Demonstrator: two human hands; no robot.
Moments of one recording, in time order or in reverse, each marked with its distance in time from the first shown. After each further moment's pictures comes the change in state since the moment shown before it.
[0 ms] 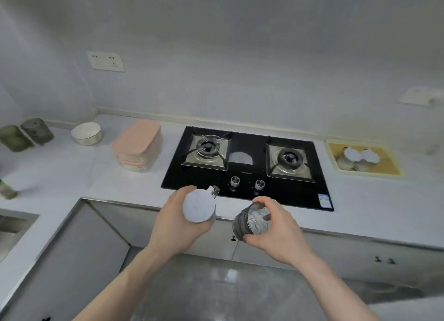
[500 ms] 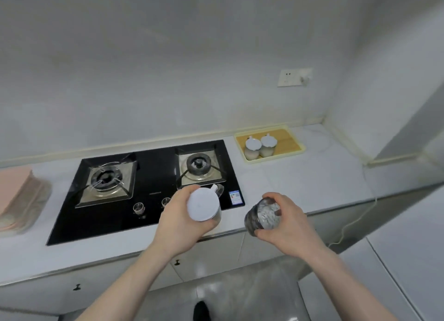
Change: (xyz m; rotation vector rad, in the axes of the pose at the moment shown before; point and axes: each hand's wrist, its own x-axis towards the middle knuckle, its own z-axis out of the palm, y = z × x) left_hand 0.026 0.207 0.238 -0.047 -0.280 0.251; right_hand -0.049 0.229 -0.207 0.040 0.279 0.219
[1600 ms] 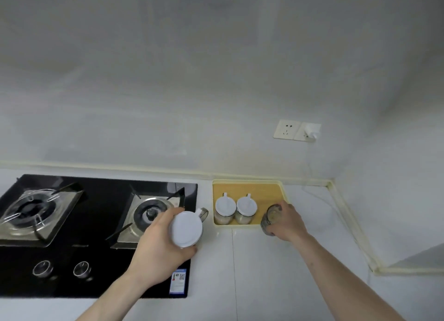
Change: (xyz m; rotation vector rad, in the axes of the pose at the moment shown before) left_hand 0.230 0.050 0.149 0.036 0.146 -0.138; right_hand 0.409 0.196 -0.101 -0.241 -0.169 0.214
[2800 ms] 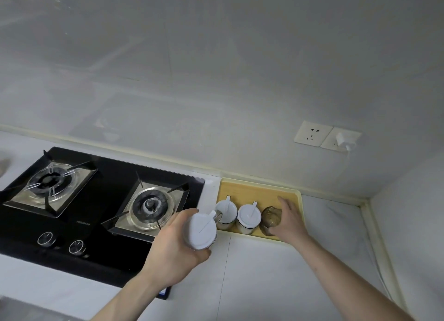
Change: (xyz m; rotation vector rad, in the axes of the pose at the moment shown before) left_hand 0.038 0.046 0.086 0.049 0.033 -0.163; right_hand 0.124 0.032 0.008 -0.096 -0.098 -0.230
